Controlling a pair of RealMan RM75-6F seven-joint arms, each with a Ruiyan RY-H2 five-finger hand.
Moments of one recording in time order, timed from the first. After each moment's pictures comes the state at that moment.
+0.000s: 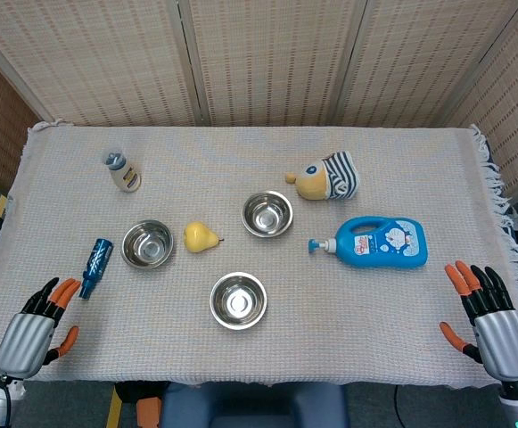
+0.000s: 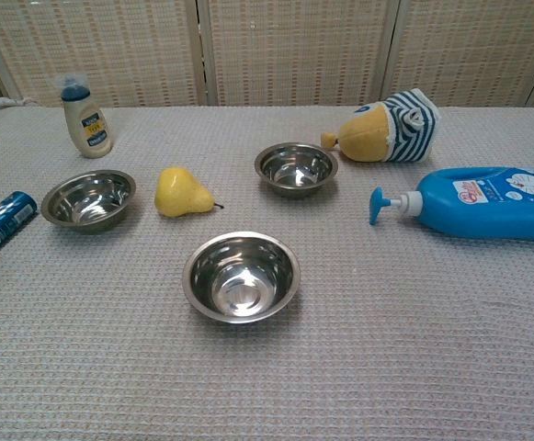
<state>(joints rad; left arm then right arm) -0.11 -1.24 0.04 -1.52 1.67 1.53 0.09 0.02 -1.21 -0.01 -1.47 -1.73 1.70 0.02</state>
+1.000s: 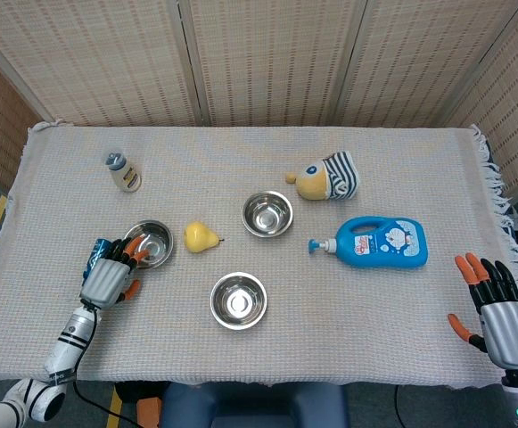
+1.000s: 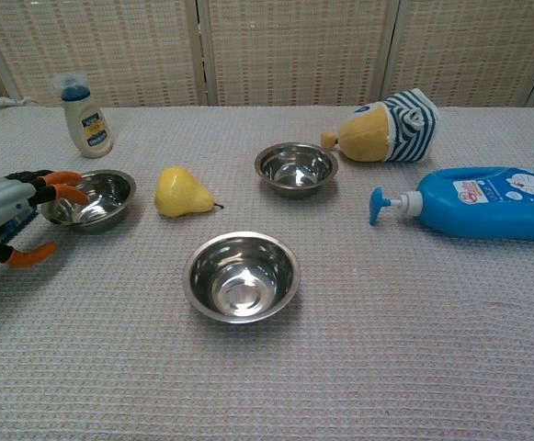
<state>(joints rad) -0.47 -1.68 -0.10 -0.91 1.56 1.15 -0.03 0.03 -1.21 0.02 -1.47 -1.64 1.62 0.01</state>
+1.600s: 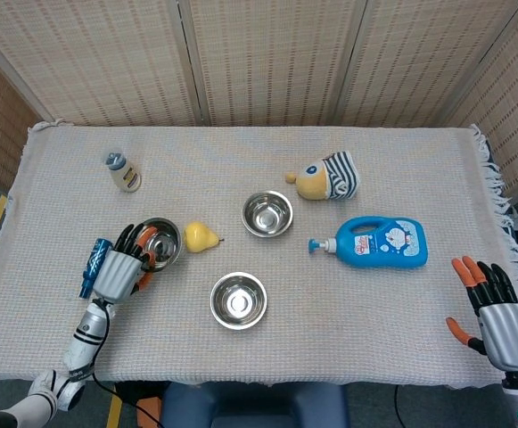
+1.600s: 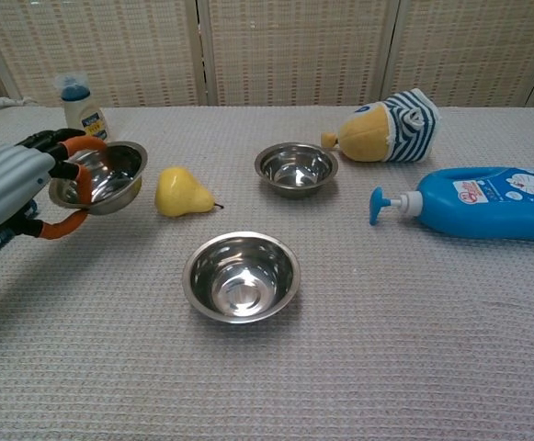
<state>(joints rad) -0.51 -1.88 -0.08 -0.61 1.63 1.45 -0.14 0.03 -1.18 0.01 -1.50 -1.65 1.60 0.03</state>
